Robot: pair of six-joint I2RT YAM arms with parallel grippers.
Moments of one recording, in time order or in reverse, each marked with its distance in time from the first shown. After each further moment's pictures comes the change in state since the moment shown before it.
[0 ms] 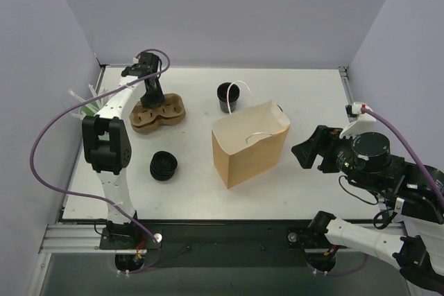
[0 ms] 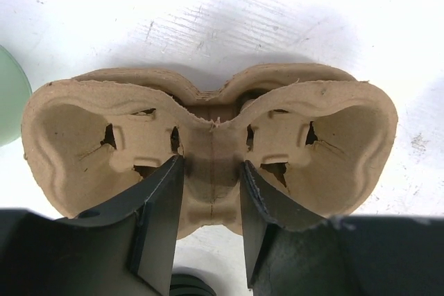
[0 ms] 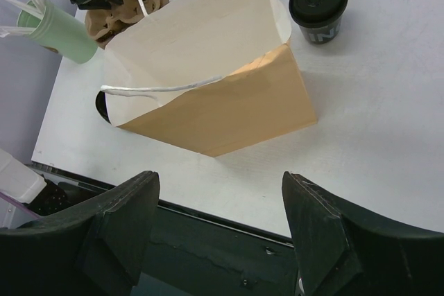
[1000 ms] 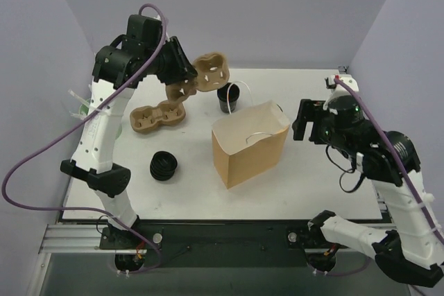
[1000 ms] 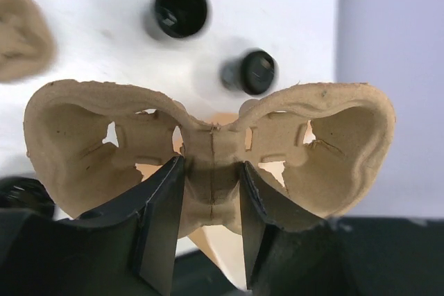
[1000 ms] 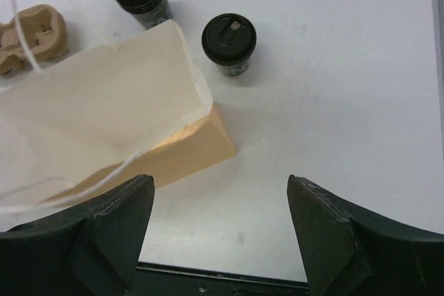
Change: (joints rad) left arm -0.238 -0.213 0.644 -0.426 0.302 -0.224; right arm -0.220 0.175 0.072 0.010 0.037 -0.259
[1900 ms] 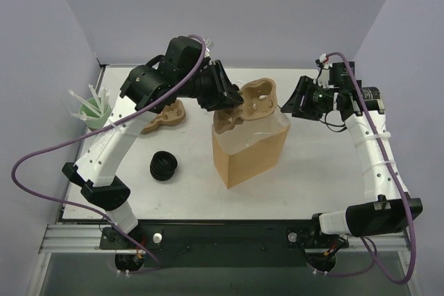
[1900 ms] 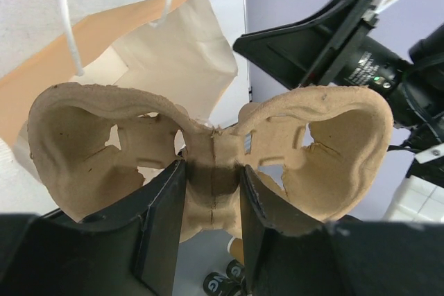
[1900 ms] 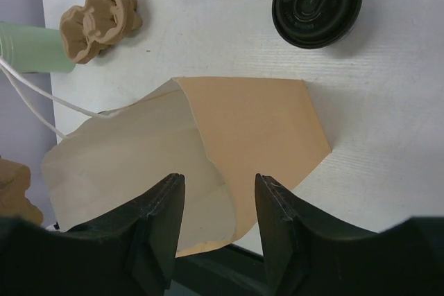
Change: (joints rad) left arm -0.357 -0.108 -0.168 0.111 0.127 -0.309; right arm -0.575 0.374 -0.029 0.201 -0.816 -0.017
